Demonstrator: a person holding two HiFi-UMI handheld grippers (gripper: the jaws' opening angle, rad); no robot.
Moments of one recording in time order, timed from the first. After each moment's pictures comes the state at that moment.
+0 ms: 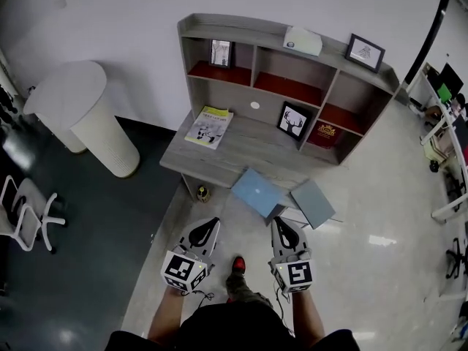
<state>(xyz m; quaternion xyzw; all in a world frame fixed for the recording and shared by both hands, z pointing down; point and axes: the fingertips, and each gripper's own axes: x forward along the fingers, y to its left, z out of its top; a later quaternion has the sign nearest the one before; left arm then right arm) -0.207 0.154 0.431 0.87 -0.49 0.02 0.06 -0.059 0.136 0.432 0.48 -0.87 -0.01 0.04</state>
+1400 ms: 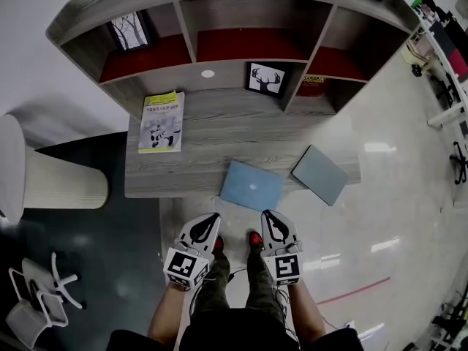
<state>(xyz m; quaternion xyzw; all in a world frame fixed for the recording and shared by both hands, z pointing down) -0.197 -0.029 0.576 0.92 -0.32 0.14 0.16 -0.077 -0.002 0.592 0.61 -0.78 0.11 0.12</state>
